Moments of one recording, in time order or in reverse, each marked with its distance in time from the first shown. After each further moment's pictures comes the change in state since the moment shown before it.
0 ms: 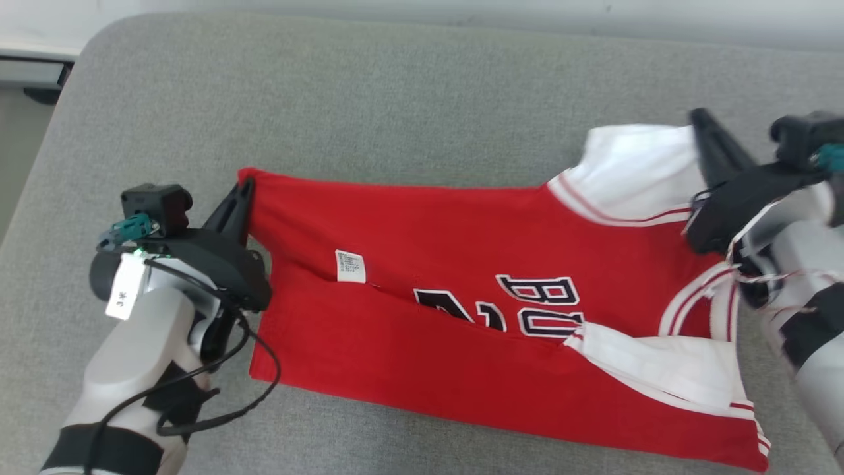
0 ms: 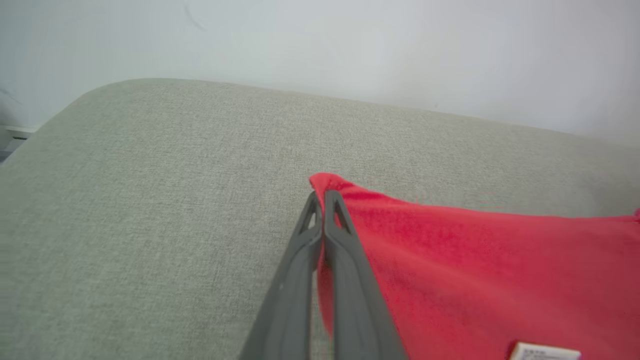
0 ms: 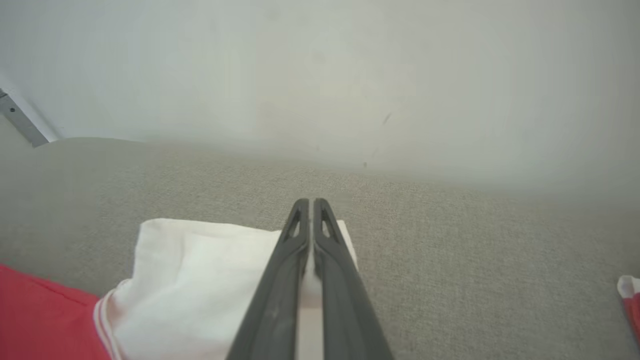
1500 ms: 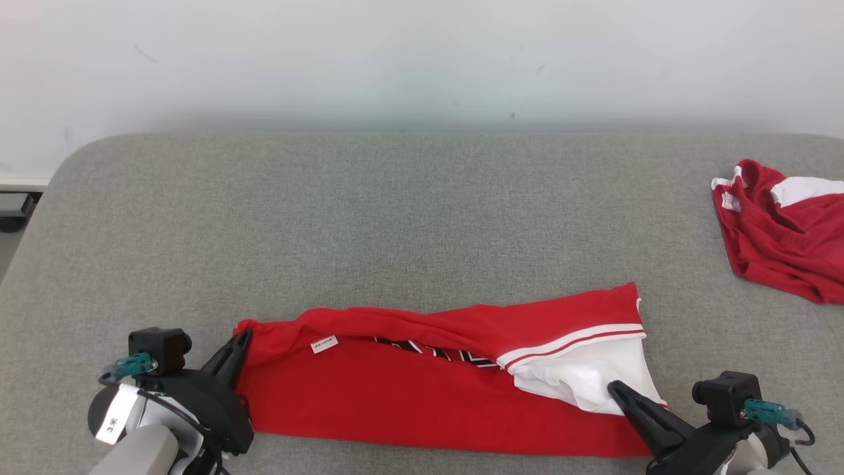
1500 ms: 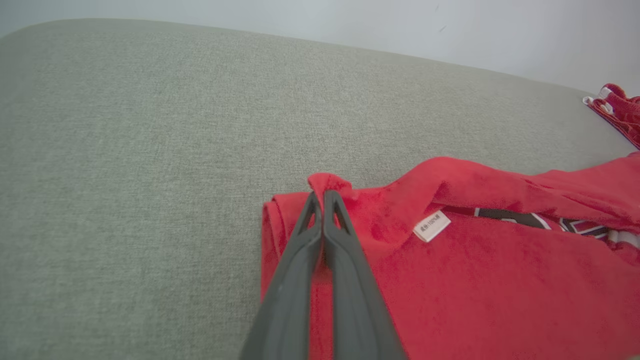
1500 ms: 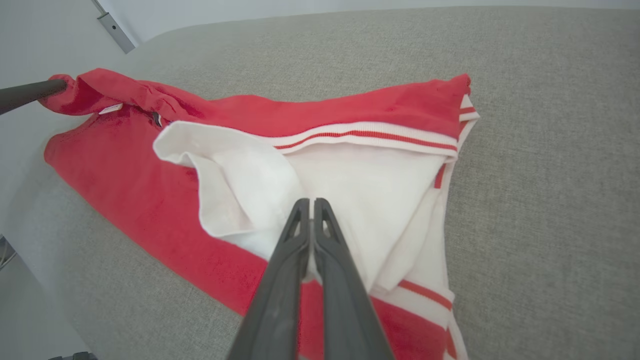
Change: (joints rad) left arm 0.302 0.164 -0.233 -0.163 -0.208 -0.007 0.009; right arm 0.615 -0.204 0.298 -0.534 0.266 -0.031 0.021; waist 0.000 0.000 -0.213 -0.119
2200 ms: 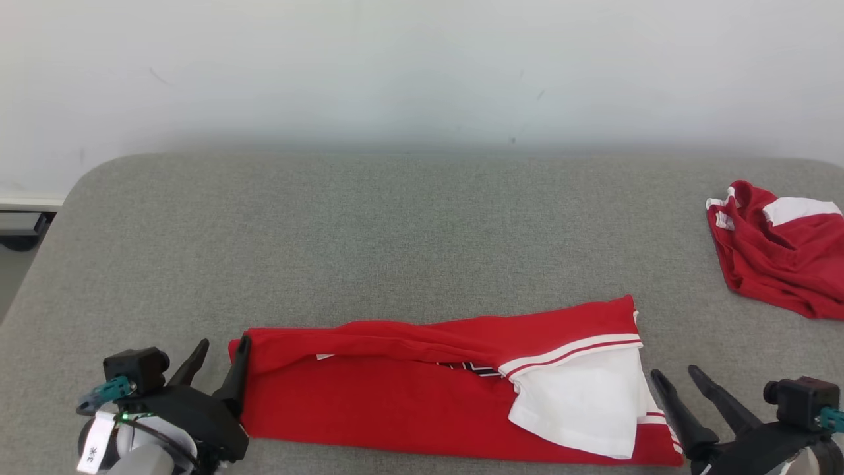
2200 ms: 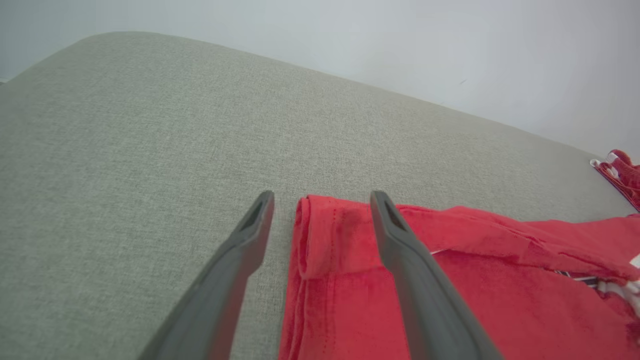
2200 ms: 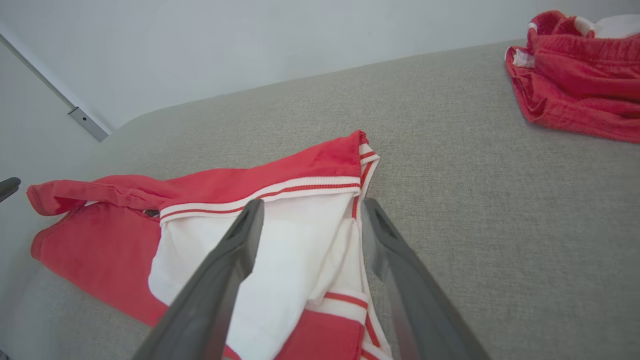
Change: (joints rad) left arm 0.084 -0.007 0.106 -0.048 -0.037 0.066 -0.028; right arm 0.106 -0.017 -0.168 -0.038 0.123 -0.033 -0.048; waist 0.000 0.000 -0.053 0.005
